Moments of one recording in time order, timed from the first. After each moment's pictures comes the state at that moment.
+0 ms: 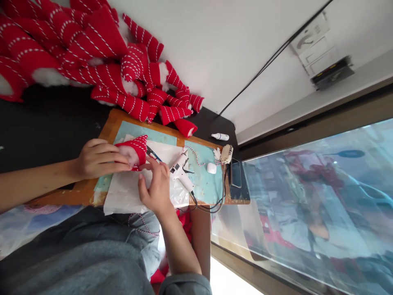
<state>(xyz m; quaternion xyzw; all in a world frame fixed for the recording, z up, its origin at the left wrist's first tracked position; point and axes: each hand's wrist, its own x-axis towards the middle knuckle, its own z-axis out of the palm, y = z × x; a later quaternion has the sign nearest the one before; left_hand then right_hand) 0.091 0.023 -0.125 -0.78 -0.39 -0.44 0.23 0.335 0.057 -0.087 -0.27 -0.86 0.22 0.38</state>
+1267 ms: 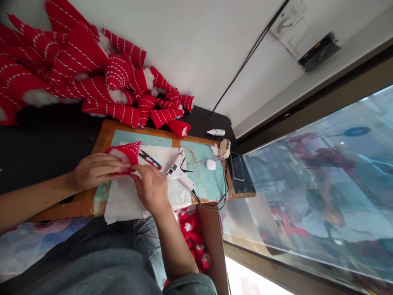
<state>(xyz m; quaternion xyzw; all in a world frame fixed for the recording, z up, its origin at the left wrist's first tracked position) 0.093 0.029 -0.108 -0.80 -0.35 -0.45 0.20 0.323 0.062 -0.100 -0.22 -0.86 0.11 0.44</state>
